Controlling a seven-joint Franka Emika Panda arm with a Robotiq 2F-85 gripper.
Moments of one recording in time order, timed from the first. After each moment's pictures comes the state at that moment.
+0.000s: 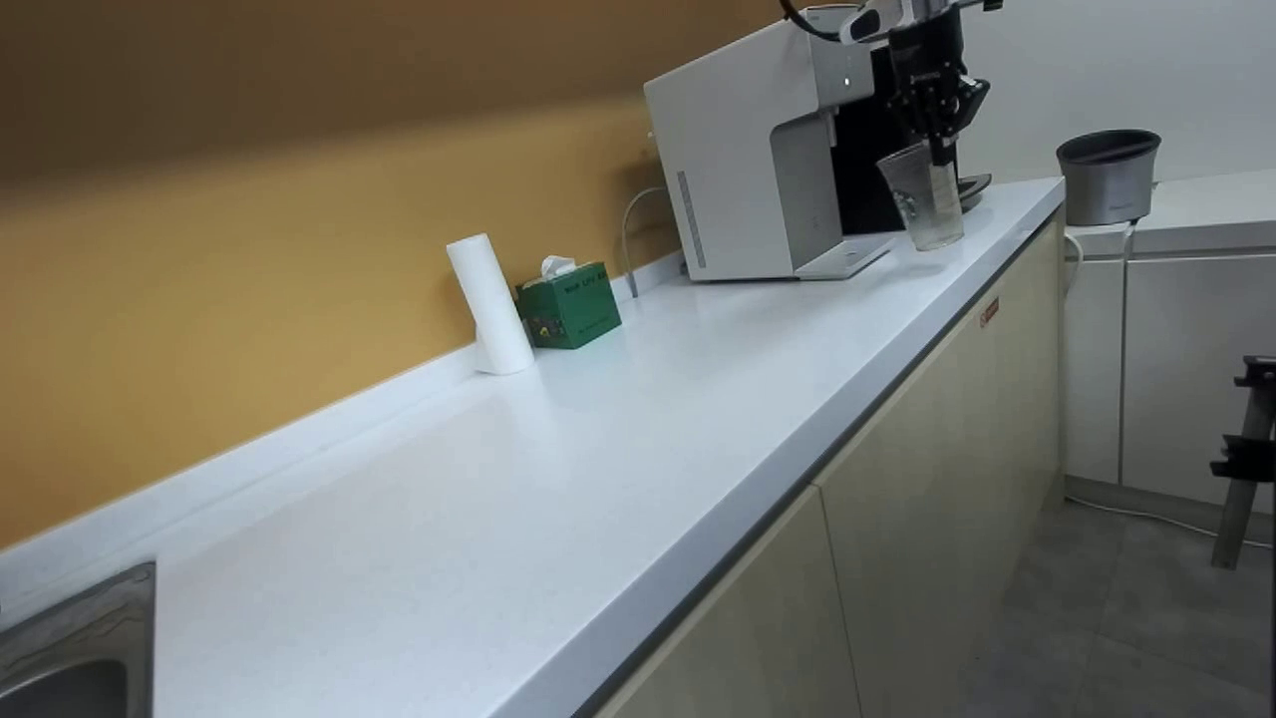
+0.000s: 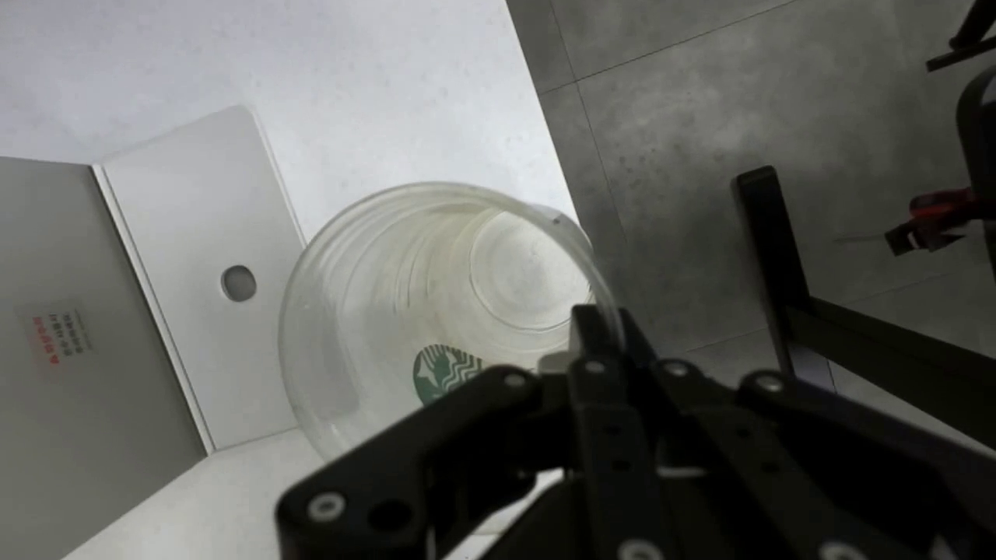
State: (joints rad) arm -0.28 0.00 -0.27 -2.18 -0.26 2.33 -1.61
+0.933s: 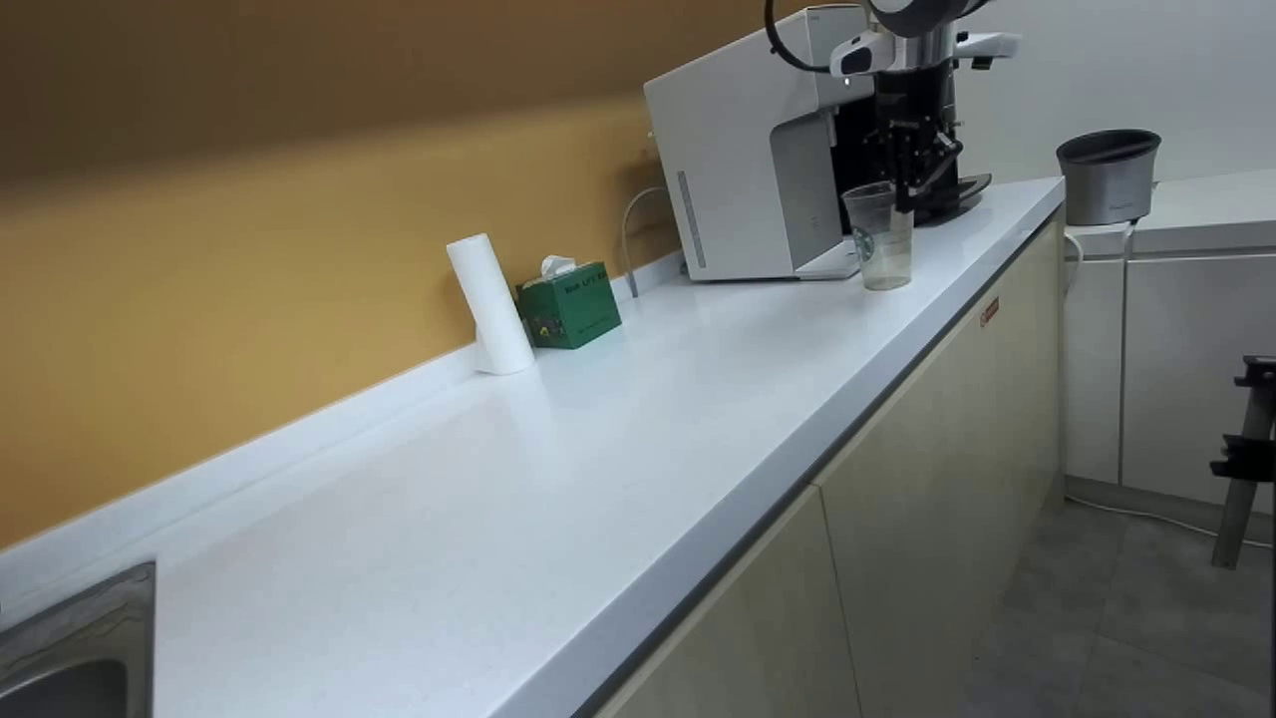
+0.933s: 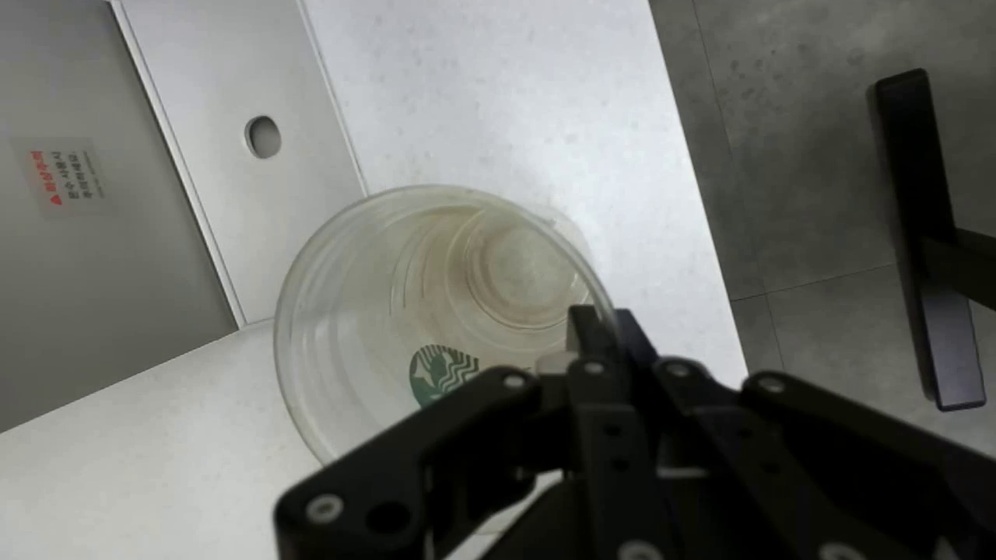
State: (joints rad) arm -0.25 -0.01 -0.24 -2.37 -0.14 2.66 -1.61
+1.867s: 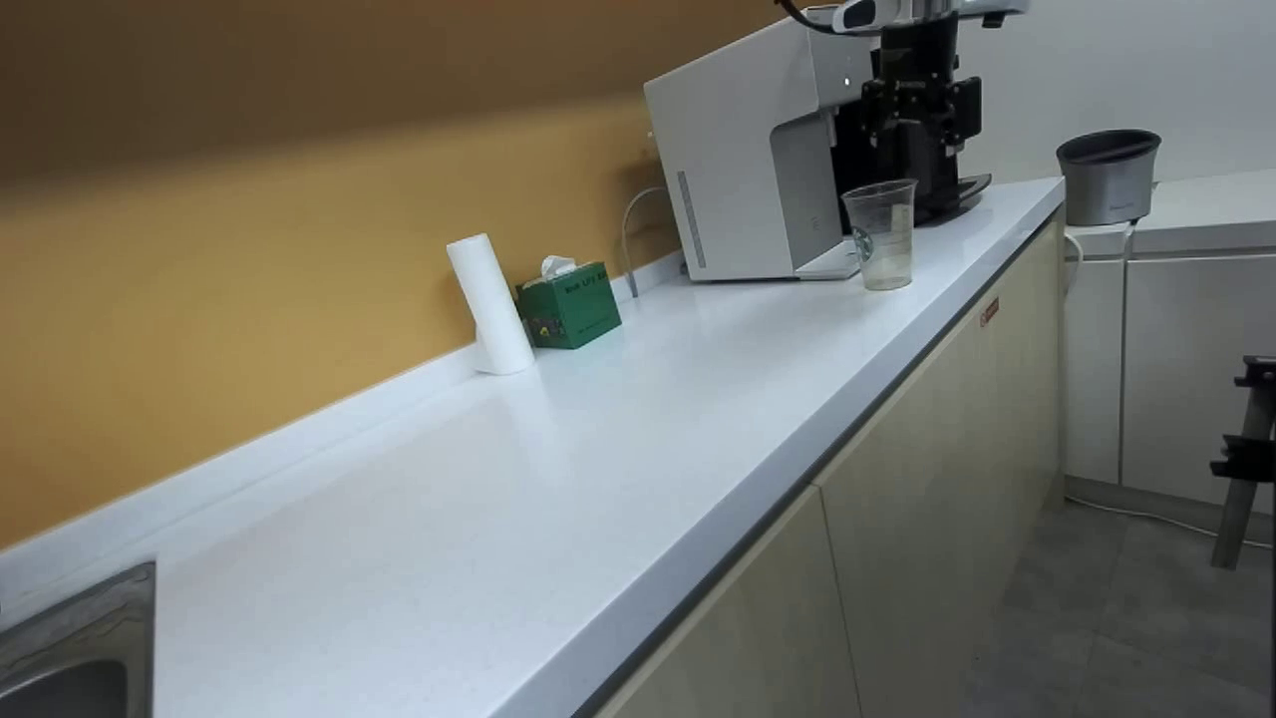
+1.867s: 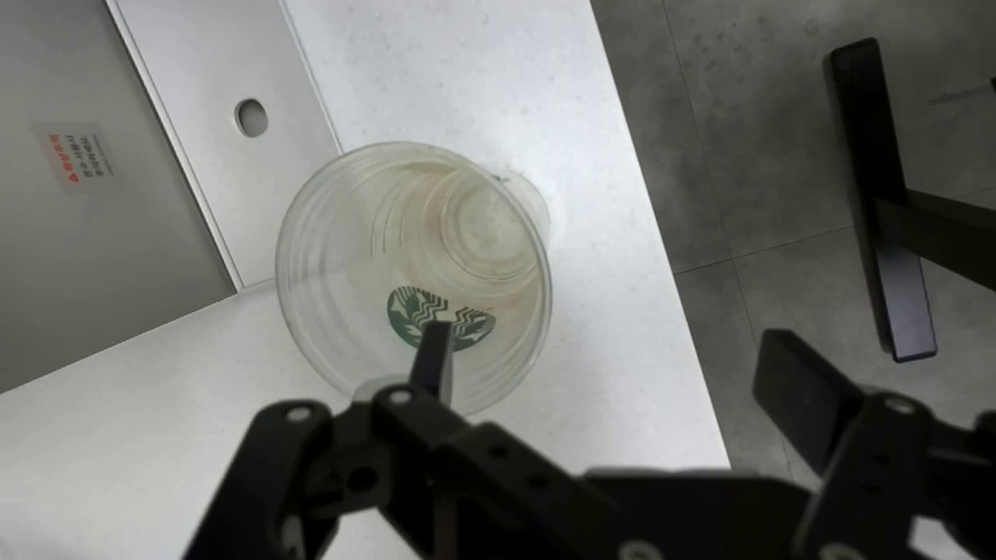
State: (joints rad) arm -0.24 -0.13 -0.24 -2.37 -0.12 2.50 -1.61
